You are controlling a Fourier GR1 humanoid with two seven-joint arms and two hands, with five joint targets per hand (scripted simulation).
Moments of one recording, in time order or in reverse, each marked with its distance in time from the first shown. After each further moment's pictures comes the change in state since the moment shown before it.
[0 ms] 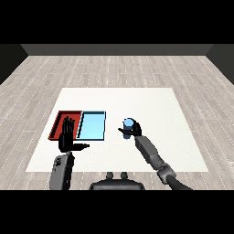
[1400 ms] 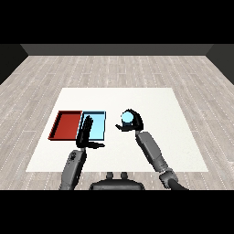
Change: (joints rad) left arm -0.098 -0.048 -0.183 0.148 -0.063 0.058 0.071; right arm 0.076 -0.017 -0.004 -0.502 0.189 -0.017 0.136
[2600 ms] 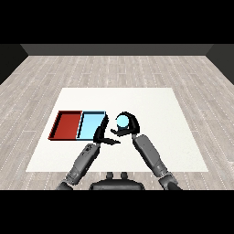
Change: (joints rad) left arm -0.234 -0.002 -0.256 0.331 0.108 0.240 -0.032; right arm 0.060 0.018 0.108 -0.166 0.019 -0.034 0.050
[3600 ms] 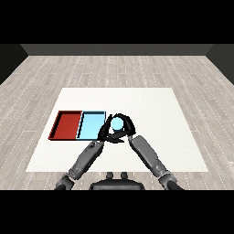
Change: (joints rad) left arm -0.102 0.002 -0.087 0.117 0.105 0.042 -0.032; right arm -0.023 0.000 0.102 -0.019 -0.017 -0.032 0.007
